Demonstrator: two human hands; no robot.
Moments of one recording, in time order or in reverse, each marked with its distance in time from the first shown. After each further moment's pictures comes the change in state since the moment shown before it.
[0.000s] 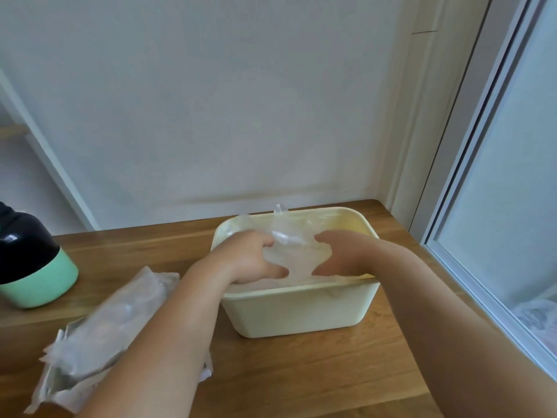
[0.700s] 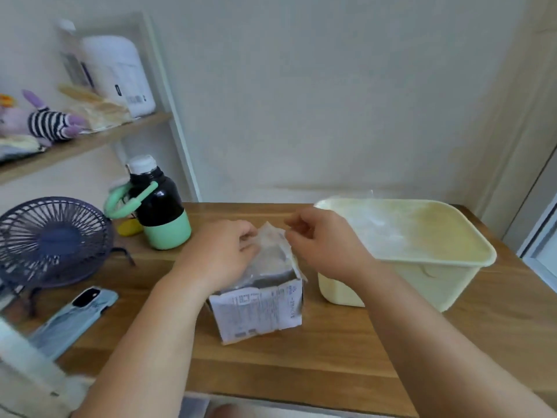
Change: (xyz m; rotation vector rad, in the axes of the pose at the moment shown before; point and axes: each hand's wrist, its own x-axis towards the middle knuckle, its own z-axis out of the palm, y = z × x) left_hand -0.152 -0.098 -0.029 -0.008 0.442 -0.164; right_hand -0.043 -0.151 0.071 0.453 0.417 -0.536
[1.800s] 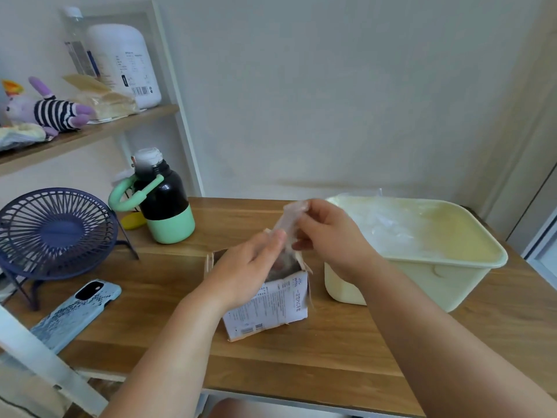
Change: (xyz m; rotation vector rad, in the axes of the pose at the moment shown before) left_hand -0.014 -0.006 0.031 -0.471 -0.152 0.040; right_hand 0.011 0.004 0.019 0.576 -0.020 0.124
